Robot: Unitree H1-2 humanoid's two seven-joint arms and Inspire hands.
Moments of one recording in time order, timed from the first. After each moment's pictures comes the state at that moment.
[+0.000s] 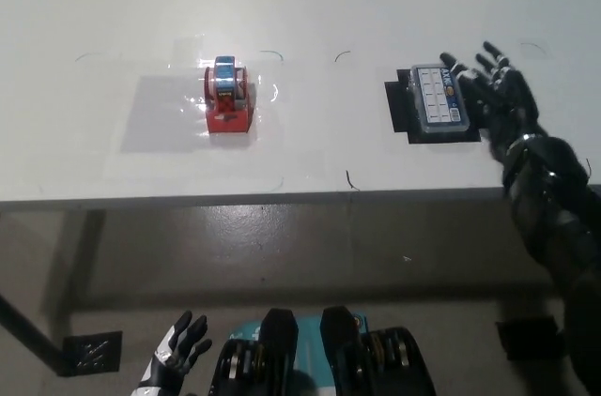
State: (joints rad) left_arm 0.40 0.08 -0.14 -0.27 0.01 -0.43 -0.06; right_arm -1.04 -0.15 -0.32 1.39 0.18 -0.25 0.08
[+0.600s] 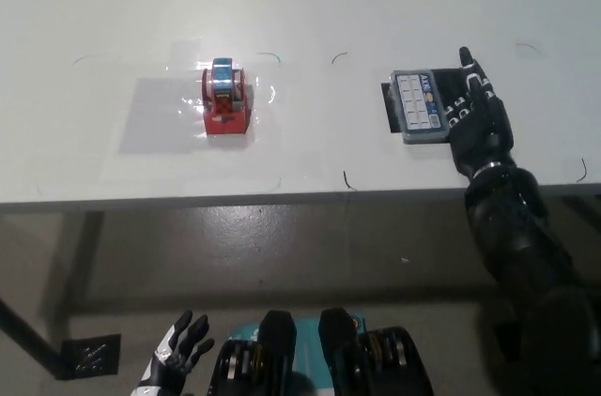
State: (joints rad) left_arm 0.39 0.09 -0.15 -0.27 -0.02 -0.43 -0.08; right_arm -1.00 -0.04 -0.61 1.38 0.42 -0.26 0.20
